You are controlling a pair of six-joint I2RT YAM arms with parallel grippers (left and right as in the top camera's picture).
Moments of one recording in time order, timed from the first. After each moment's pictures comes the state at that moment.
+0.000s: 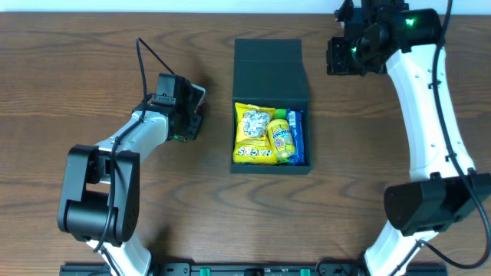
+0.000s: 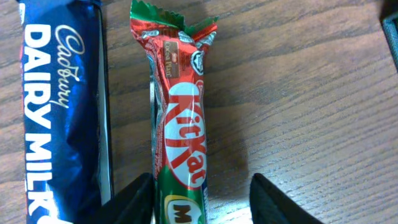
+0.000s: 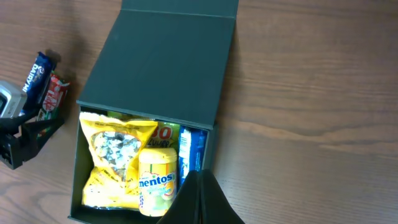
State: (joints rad) left arm -0.17 1.86 1.05 -0.35 0.12 0.22; right arm 0.14 1.93 2.08 -1.31 -0.19 0.10
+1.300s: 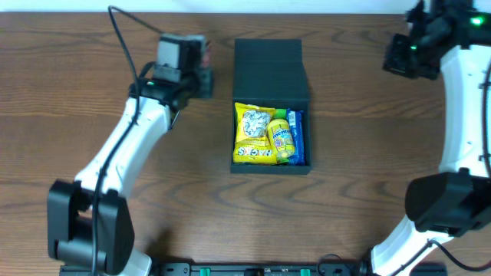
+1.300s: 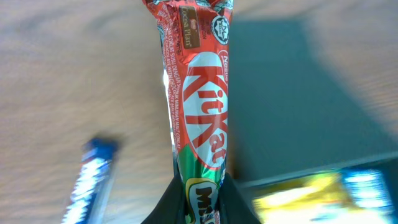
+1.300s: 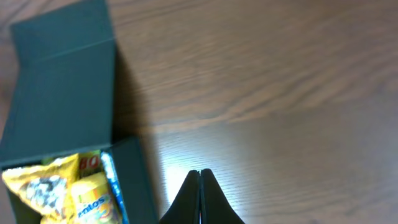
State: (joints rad) left arm -0.30 1.70 1.34 -0.44 0.11 -0.21; right arm -0.15 1.93 2.08 -1.35 -0.12 0.17
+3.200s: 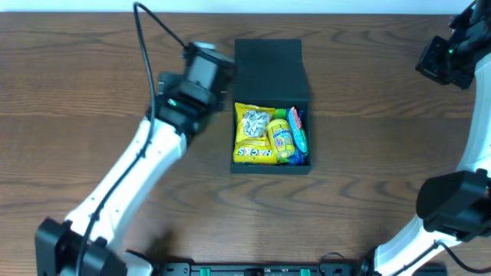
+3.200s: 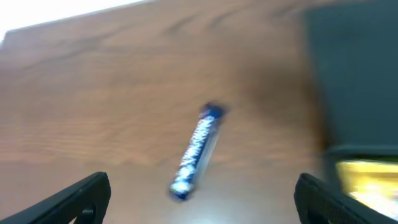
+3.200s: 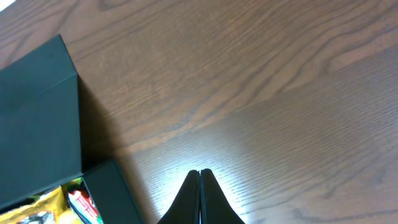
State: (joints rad) left arm -0.44 1.58 1.36 -0.74 -0.49 -0.19; right arm -0.29 1.93 2.08 -1.35 -0.12 0.22
